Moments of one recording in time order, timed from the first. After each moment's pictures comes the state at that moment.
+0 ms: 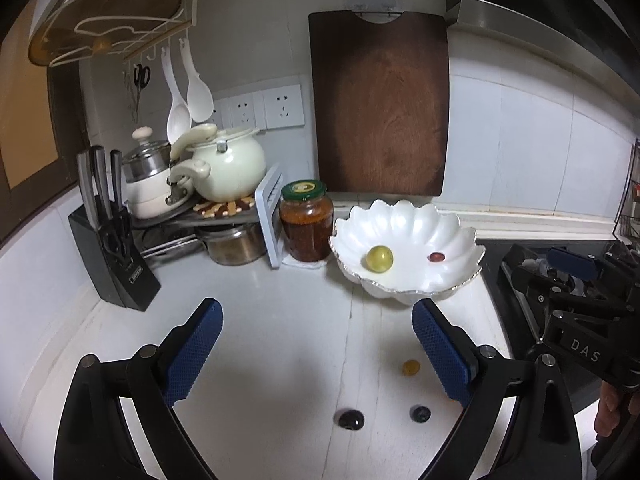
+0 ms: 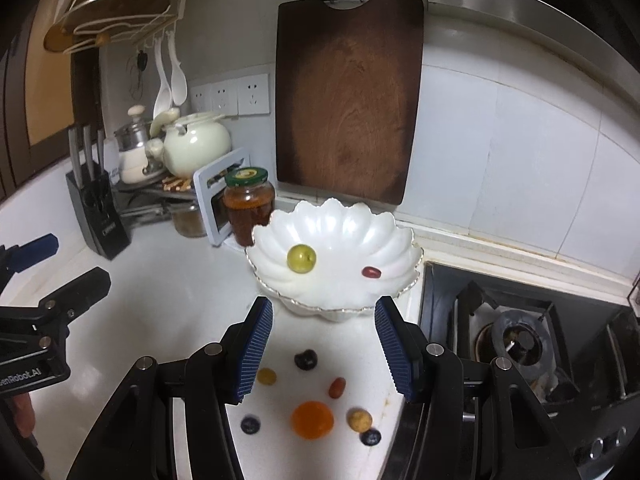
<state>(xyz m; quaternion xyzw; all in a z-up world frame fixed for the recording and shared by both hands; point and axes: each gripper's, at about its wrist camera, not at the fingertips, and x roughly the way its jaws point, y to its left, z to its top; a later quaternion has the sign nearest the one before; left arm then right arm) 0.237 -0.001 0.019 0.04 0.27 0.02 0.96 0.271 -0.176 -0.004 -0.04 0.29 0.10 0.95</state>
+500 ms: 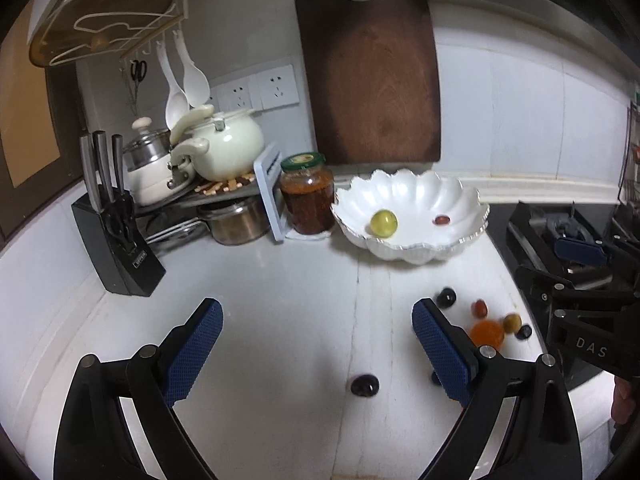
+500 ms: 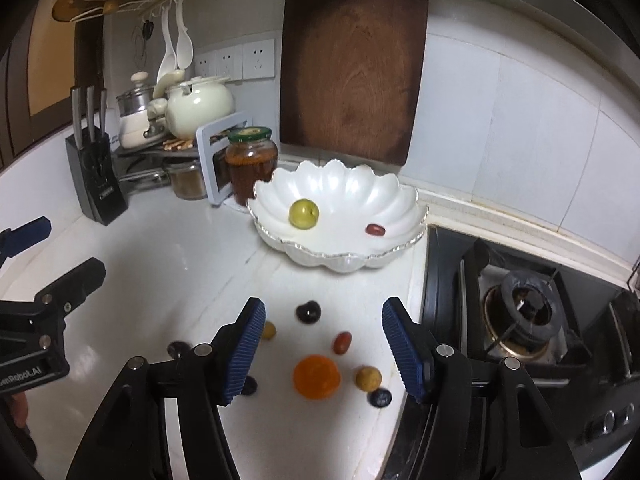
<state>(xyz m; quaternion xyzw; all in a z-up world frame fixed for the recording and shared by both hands) 0.216 -0.008 -0.025 0.07 0.28 0.02 0.96 0.249 -0.176 -0.049 -0.06 0.32 0.09 0.94</state>
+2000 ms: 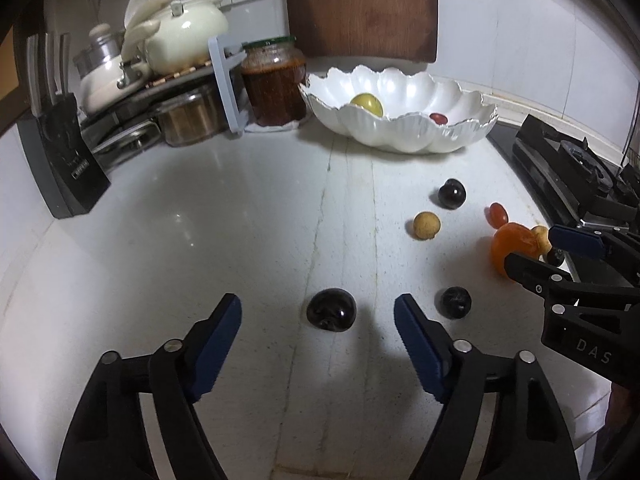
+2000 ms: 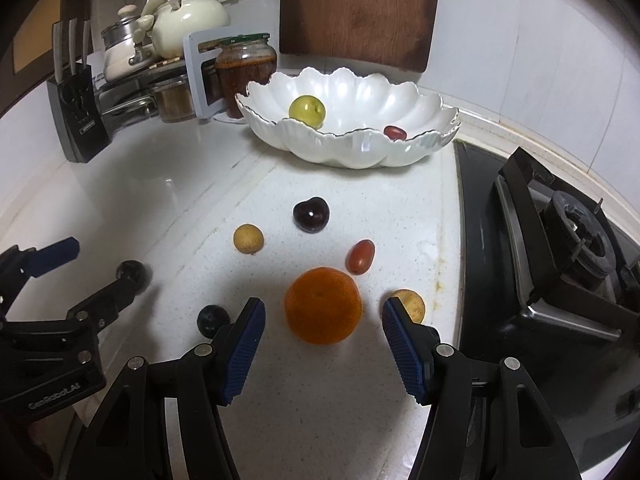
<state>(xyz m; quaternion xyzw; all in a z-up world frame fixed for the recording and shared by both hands) 0.251 -0.019 -0.143 0.04 0.40 0.00 0.92 0.272 -0.176 -0.147 -0.06 0.41 0.10 0.91</state>
